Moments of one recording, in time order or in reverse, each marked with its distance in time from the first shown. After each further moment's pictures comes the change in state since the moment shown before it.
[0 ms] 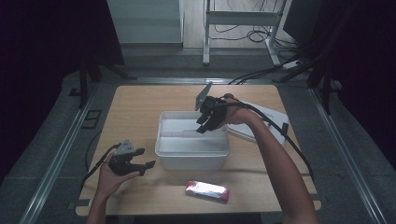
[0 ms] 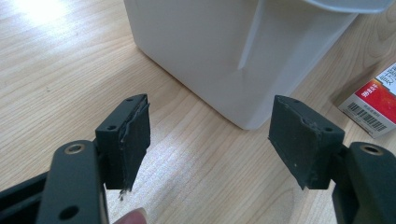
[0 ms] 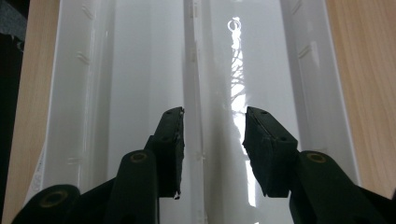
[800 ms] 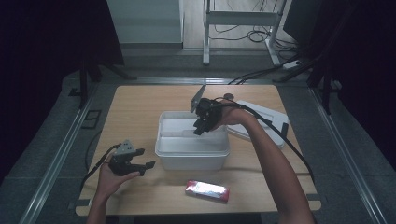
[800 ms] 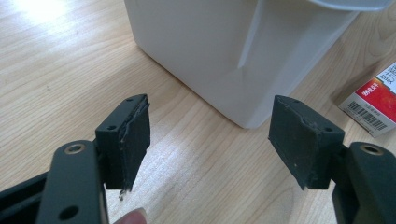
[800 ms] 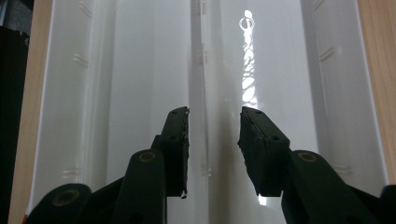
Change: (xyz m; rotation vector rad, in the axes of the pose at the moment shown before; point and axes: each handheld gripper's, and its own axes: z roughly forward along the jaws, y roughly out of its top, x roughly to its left) left arm 0.000 0.000 0.000 0.007 0.007 0.001; right arm -0.004 0.006 0.015 0.030 0.047 -0.002
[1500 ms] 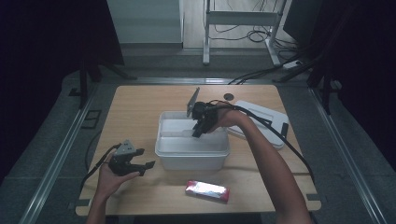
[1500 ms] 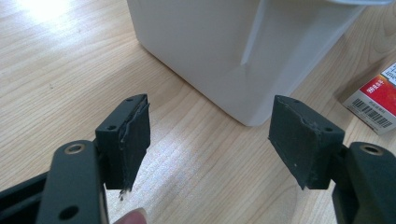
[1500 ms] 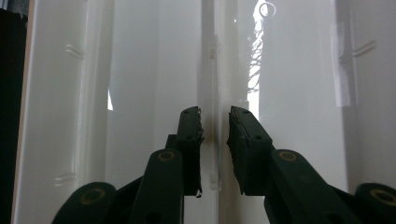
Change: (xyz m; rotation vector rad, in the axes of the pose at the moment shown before) left arm 0.000 0.000 0.000 0.004 0.005 0.005; right arm 0.000 0.006 0.016 0.065 0.036 -0.015
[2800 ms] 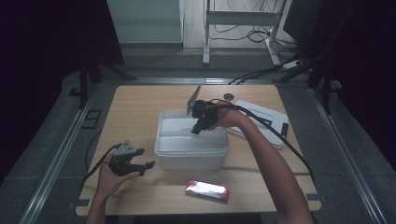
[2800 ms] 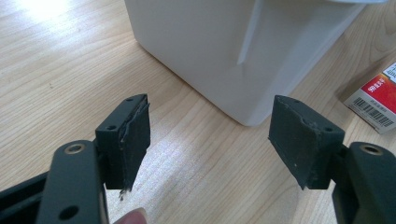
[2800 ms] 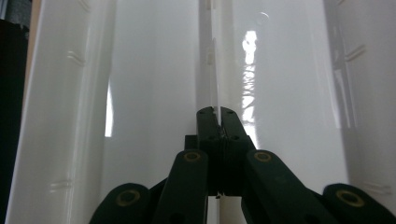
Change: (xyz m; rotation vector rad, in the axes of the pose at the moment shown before) left arm 0.000 0.000 0.000 0.008 -0.003 0.002; right arm 0.002 0.002 -0.008 -0.034 -0.020 0.007
